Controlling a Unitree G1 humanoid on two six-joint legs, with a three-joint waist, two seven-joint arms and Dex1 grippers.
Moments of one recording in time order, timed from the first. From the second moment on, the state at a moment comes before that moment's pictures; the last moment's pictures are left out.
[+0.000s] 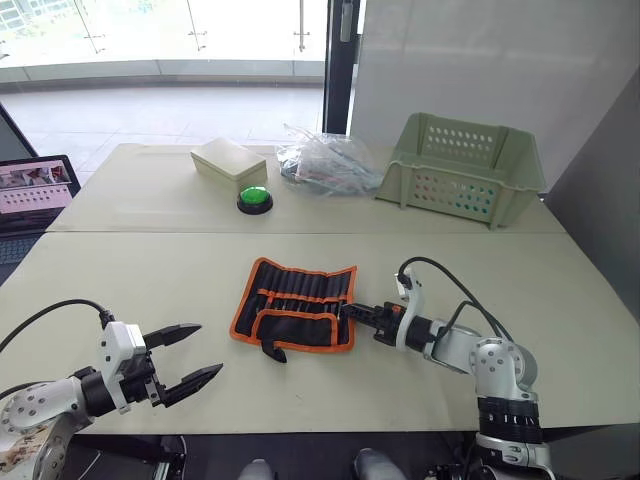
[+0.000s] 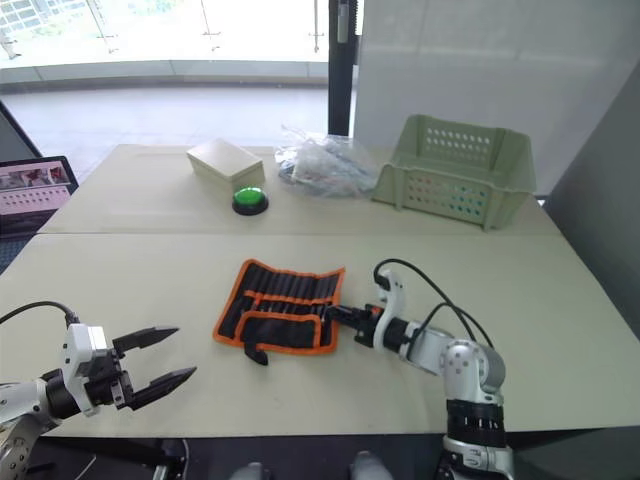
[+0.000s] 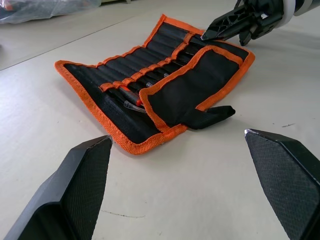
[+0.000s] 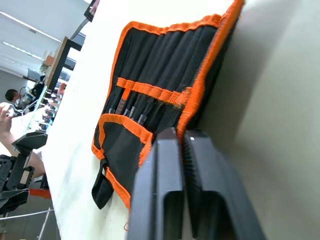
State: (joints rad) left arm 0.24 0.71 0.38 -0.20 -0.55 0.11 -1.13; right arm -0.39 -0.17 -0.23 -0.09 0.81 1.19 0.35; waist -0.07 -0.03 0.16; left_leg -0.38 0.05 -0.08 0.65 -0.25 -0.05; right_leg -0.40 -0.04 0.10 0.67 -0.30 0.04
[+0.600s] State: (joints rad) left arm 0.24 0.71 0.37 -0.20 -0.54 0.11 -1.15; right arm -0.45 -0.22 -0.24 -0.15 0.82 1.23 0.27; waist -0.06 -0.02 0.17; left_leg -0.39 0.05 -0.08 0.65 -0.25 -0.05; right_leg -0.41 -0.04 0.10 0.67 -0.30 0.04
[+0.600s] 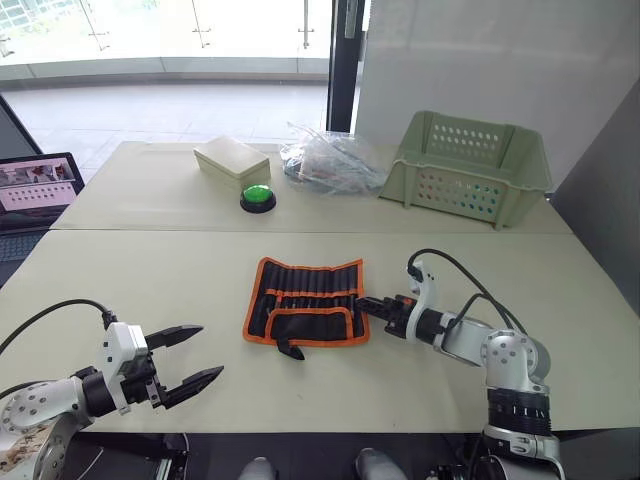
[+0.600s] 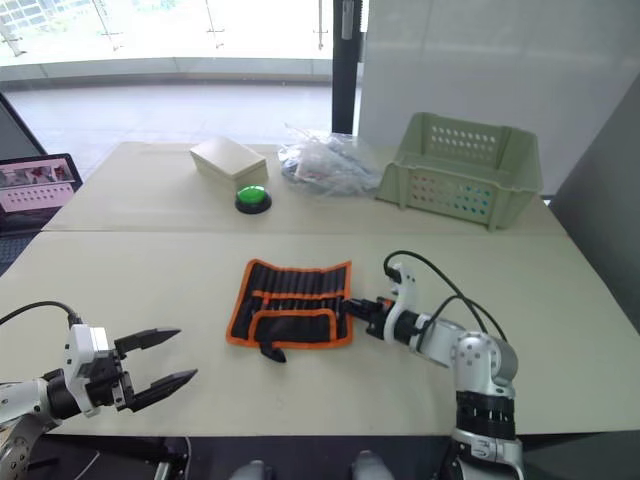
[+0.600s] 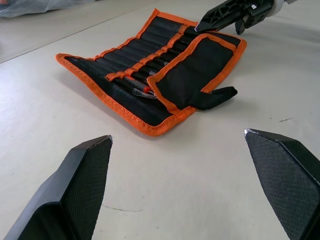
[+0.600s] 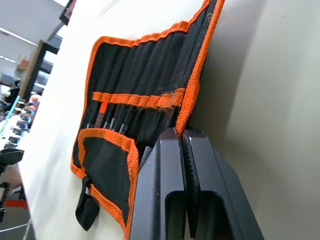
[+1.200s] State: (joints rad) left arm 0.23 0.72 0.35 -0.20 -0.54 0.11 -1.15; right arm -0.50 -0.21 0.25 -0.35 0.41 1.06 0.18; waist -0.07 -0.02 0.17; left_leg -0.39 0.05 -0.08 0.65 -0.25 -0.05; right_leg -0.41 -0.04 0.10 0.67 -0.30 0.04
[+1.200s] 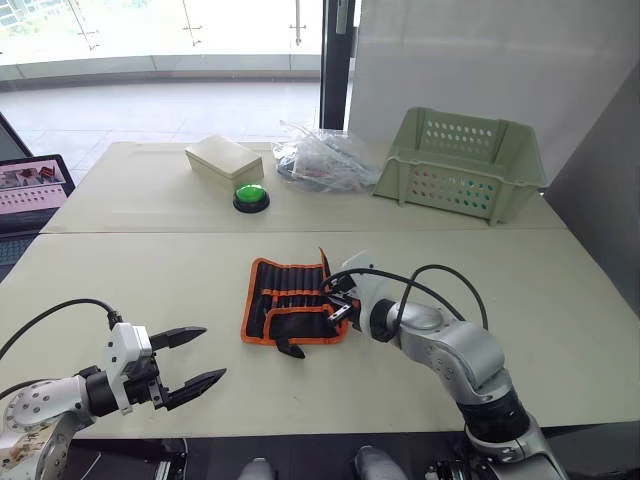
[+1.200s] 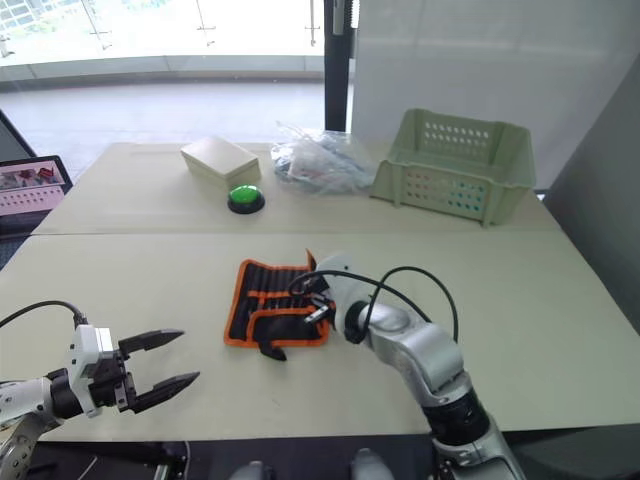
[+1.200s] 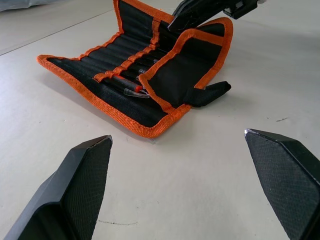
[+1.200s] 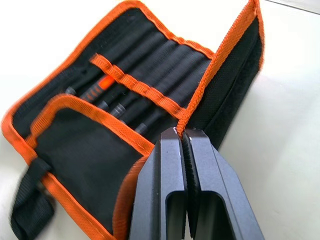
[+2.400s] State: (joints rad) left arm 0.22 0.72 0.33 -0.19 -0.54 0.12 -1.16; right arm -0.56 -0.08 0.10 -0.23 0.42 0.96 0.34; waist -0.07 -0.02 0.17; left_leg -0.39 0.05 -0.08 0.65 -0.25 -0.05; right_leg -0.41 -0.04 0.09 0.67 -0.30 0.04
